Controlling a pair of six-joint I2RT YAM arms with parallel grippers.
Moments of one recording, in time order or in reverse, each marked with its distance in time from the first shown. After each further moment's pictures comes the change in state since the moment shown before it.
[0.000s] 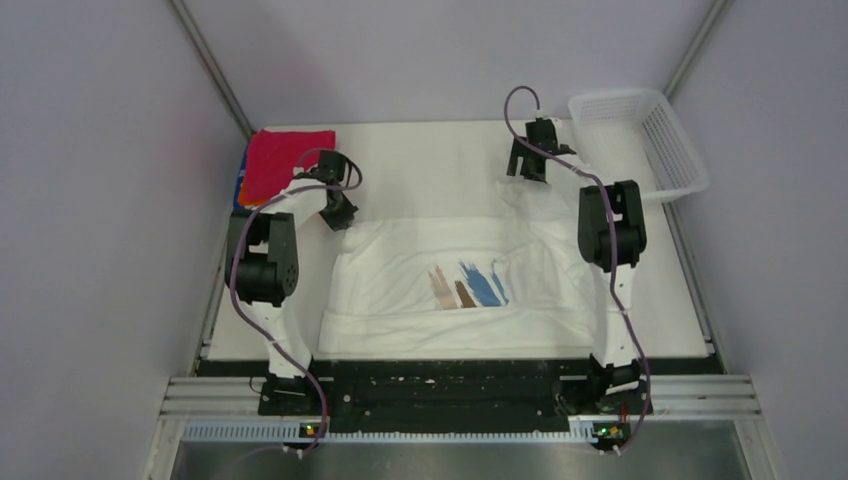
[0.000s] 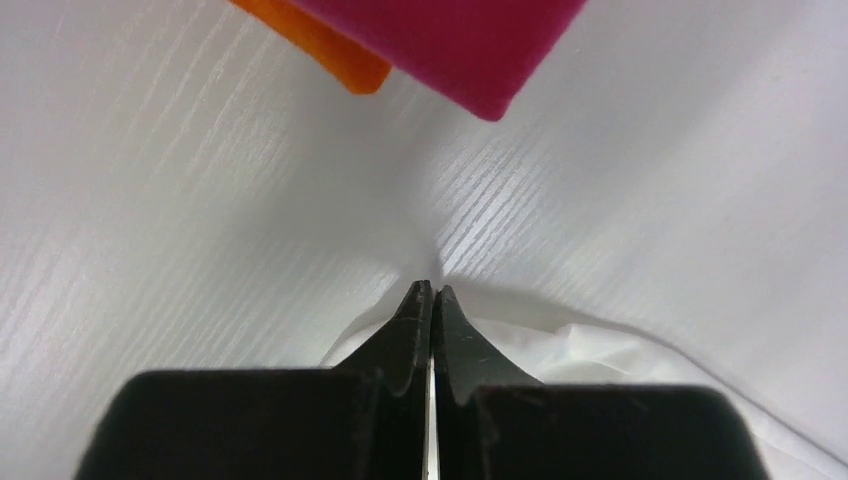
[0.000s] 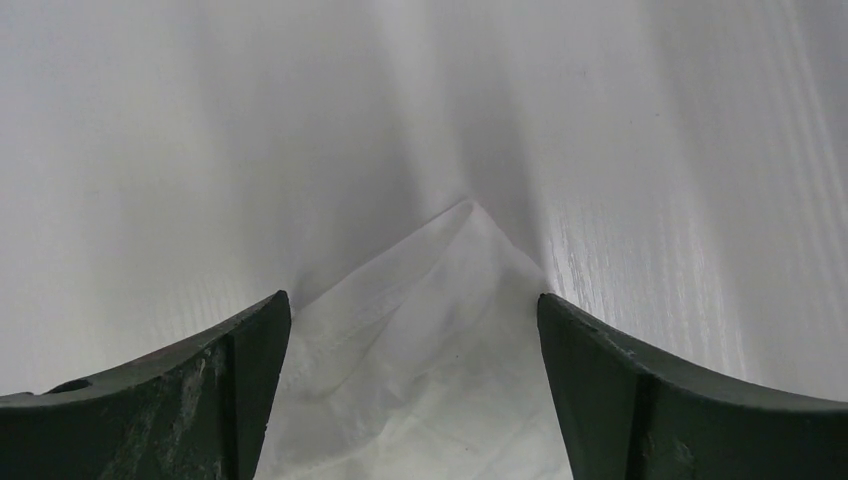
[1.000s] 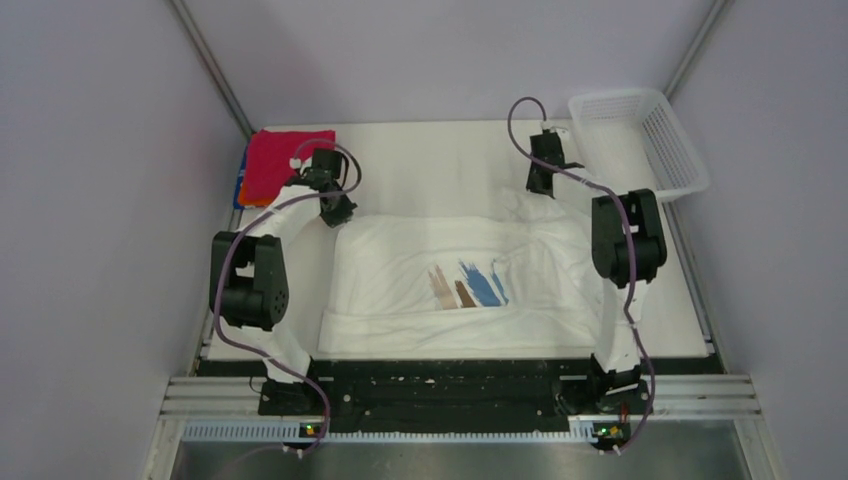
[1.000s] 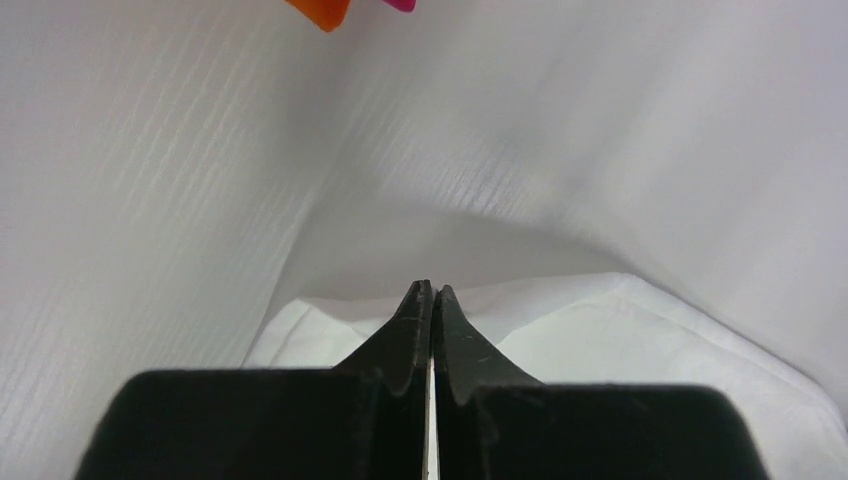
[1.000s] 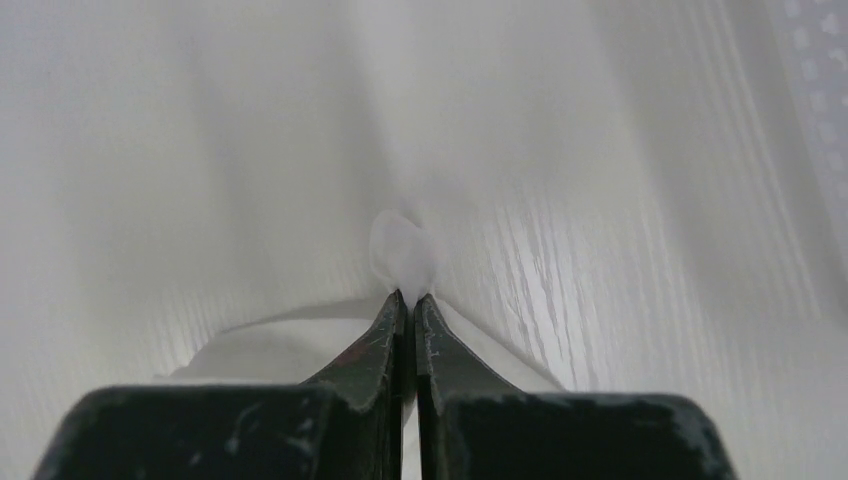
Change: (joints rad) left arm -0.024 -0.180 -0.073 0.019 0.009 0.052; right arm 0.014 -0.159 -0.238 0.069 0.063 0.010
